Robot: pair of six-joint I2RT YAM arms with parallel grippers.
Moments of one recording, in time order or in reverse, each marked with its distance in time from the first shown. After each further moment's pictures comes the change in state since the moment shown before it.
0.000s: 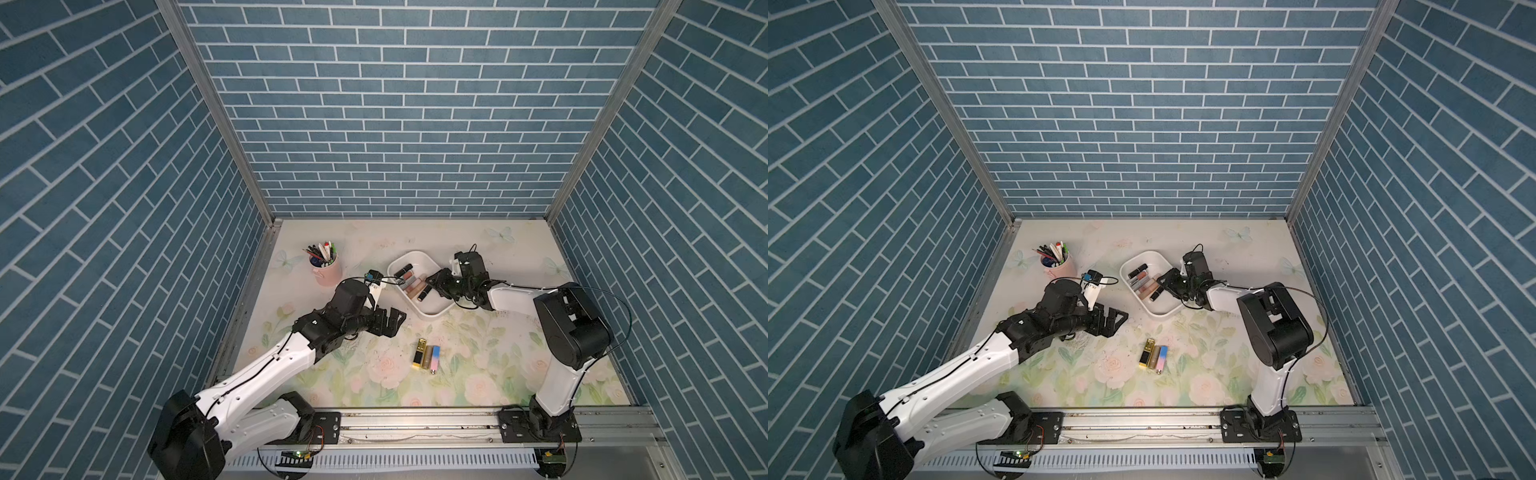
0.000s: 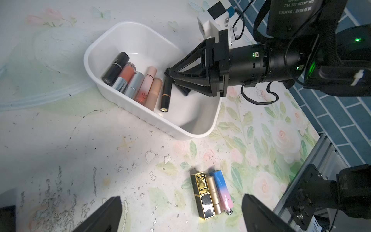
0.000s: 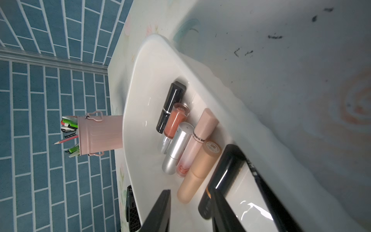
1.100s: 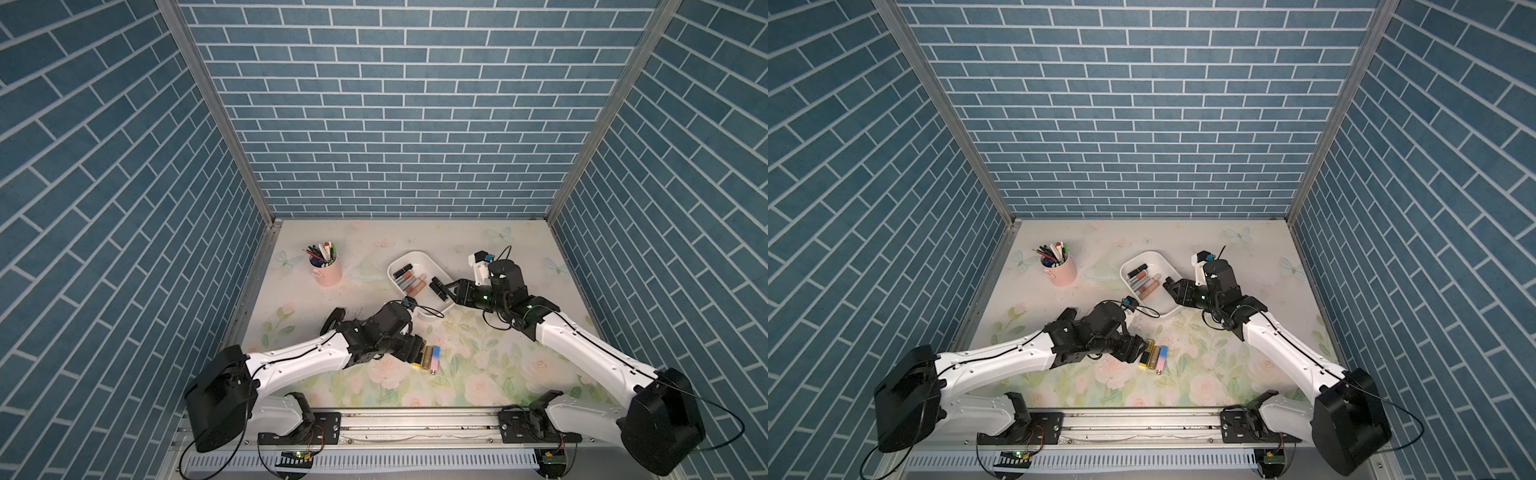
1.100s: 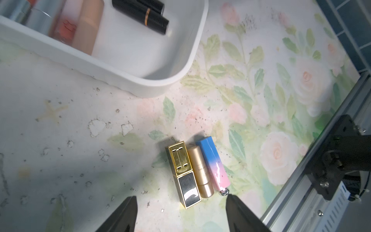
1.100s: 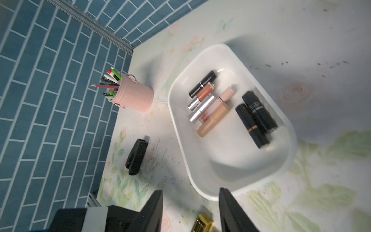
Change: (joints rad) left arm -0.307 0.277 0.014 0.034 -0.136 -0.082; right arm 0.054 -0.654 -0.183 -0.422 0.110 -0.302
